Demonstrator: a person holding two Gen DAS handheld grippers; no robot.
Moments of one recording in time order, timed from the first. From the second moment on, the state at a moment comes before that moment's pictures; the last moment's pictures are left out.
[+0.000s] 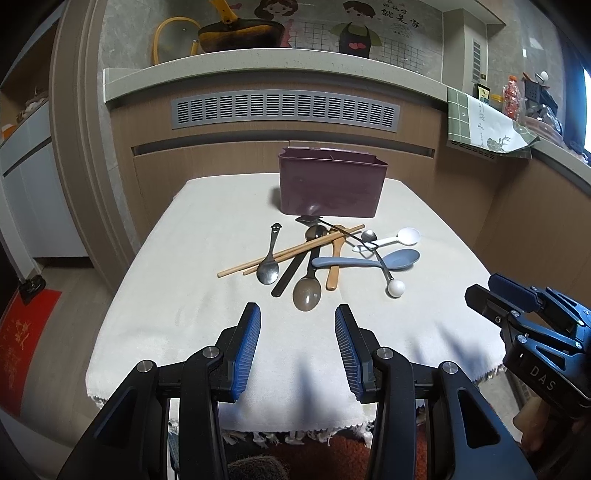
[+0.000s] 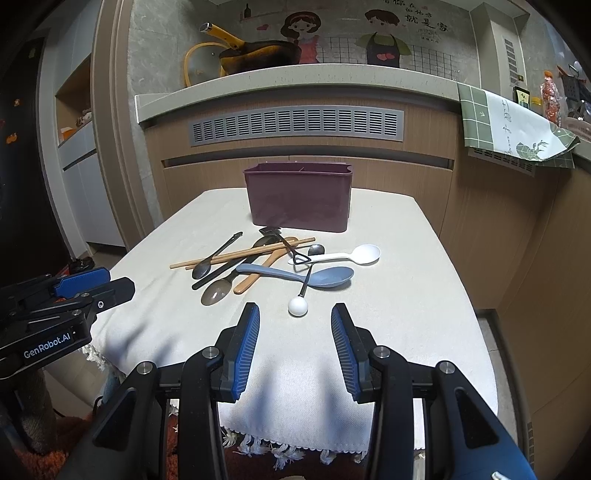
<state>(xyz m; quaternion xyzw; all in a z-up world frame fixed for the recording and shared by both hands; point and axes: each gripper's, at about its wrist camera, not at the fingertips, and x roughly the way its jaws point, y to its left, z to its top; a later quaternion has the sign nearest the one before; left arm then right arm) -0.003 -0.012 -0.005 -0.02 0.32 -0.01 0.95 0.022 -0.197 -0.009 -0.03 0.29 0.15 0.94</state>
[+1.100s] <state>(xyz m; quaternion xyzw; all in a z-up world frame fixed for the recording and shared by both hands) 0.160 0.068 -0.027 -0.08 0.34 0.00 0.94 0.229 -0.133 -0.036 -0.13 0.39 0.30 0.86</state>
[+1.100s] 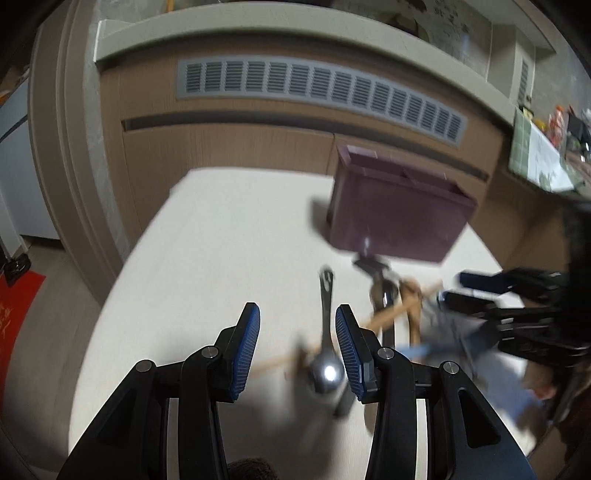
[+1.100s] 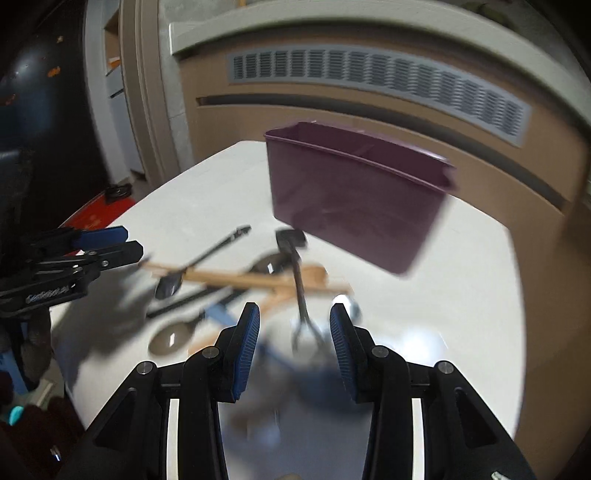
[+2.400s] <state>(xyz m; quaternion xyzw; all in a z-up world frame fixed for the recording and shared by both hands) 0.181 -0.003 -0.049 -0.04 0.40 -0.17 0.90 0.181 -0.245 -0.010 -0.03 0.33 0.18 0.93</state>
